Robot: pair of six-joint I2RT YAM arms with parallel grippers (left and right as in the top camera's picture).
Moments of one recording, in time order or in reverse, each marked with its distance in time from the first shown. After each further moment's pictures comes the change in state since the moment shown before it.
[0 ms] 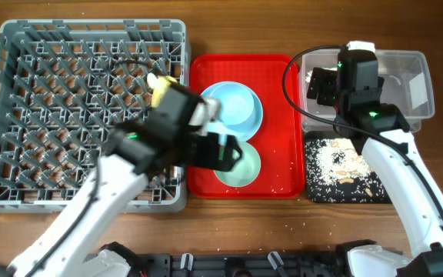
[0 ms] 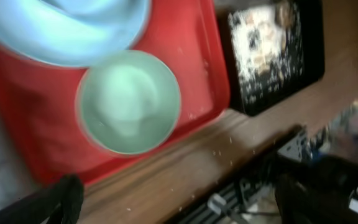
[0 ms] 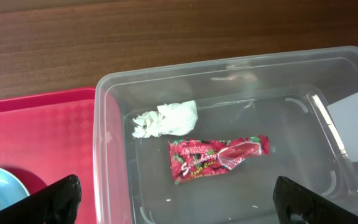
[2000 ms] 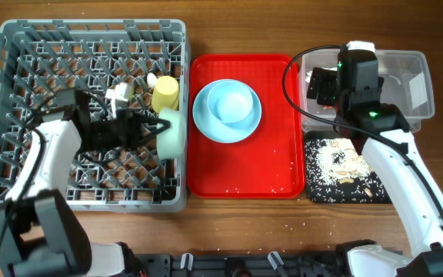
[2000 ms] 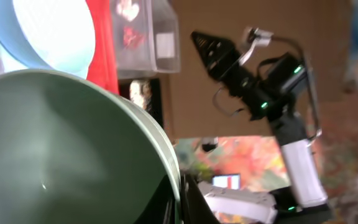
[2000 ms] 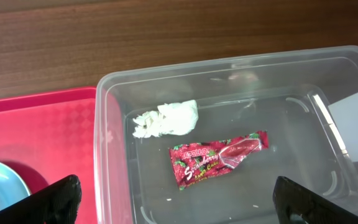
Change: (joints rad) left arm 0.815 0.262 -0.193 -0.090 1.014 0.604; right arm 0.000 0.000 0.000 -0.001 -0.003 0.000
